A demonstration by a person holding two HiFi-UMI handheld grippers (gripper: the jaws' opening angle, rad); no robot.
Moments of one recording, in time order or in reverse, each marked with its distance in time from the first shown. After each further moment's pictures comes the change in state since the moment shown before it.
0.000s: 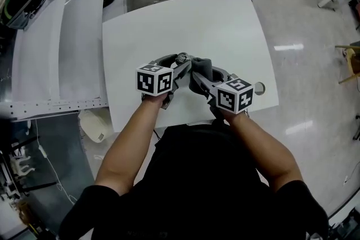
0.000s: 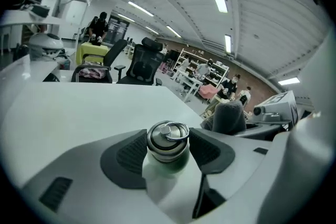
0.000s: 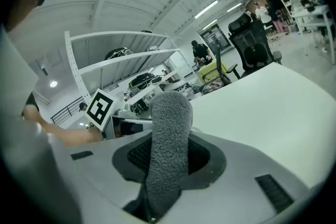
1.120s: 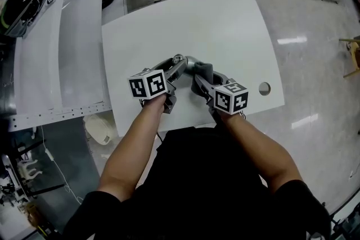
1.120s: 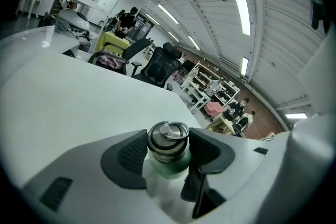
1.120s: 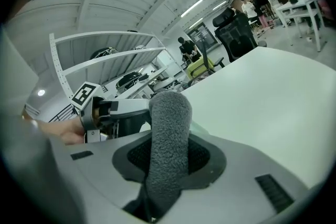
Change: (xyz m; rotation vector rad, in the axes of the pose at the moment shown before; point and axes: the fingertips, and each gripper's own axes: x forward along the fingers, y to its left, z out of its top) left arm -0.008 0.030 -0.004 -0.287 -0.077 0.011; right arm 0.026 -0.038 -0.040 0.101 0.002 -0.090
